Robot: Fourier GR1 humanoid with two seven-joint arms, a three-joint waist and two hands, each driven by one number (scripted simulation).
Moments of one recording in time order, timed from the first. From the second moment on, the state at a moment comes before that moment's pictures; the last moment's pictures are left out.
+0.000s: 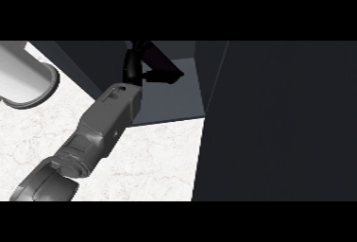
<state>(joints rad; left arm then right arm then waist) -1.16 0.07 -0.13 -0.10 0.40 0.45 -0.58 0.33 -0.53 0.62 -2.50 -0.03 -0.38 -0.01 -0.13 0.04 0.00</state>
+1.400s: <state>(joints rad) -1.17 0.00 -0.06 -0.24 0.48 0.12 -0.59 0.39 -0.55 0.57 -2.51 -0.03 -0.40 0.01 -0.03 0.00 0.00</state>
